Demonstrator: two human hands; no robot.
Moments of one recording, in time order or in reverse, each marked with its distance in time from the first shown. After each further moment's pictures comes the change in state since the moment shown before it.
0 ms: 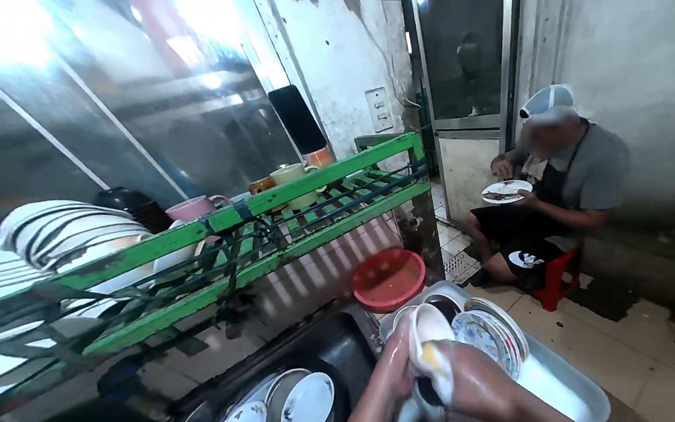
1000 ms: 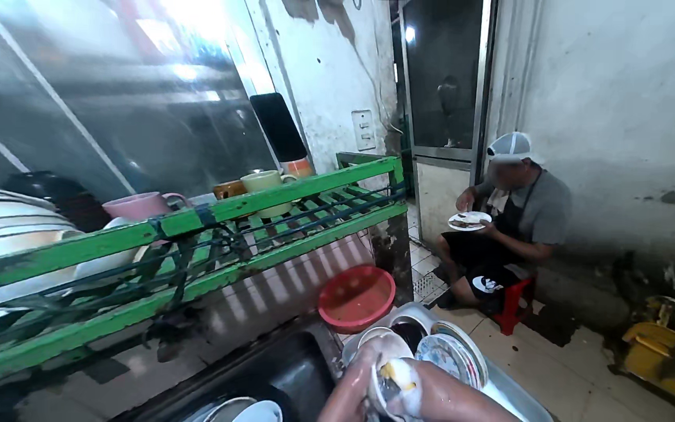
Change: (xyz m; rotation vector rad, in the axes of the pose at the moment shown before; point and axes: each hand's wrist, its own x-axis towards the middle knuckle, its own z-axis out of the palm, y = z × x) left_hand -0.006 -0.002 -0.010 0.097 -0.006 0.026; right_hand 0.010 -0.008 -0.025 0.186 -0.137 0.022
